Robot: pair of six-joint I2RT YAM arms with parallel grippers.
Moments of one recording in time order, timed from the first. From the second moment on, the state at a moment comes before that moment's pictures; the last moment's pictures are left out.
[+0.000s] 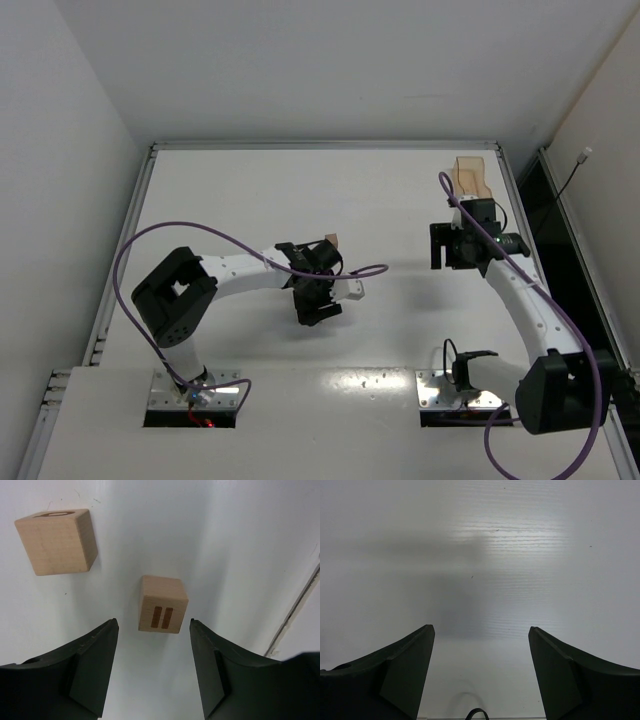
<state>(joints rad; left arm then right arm) -0.88 1.72 1.07 -0.63 0.21 0.44 0.07 1.14 0.85 -0.67 0.08 0.04</state>
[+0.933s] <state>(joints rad) -0.89 1.76 1.12 -0.64 0.29 0.50 0.06 1.15 0.85 -0.67 0.07 0.04</state>
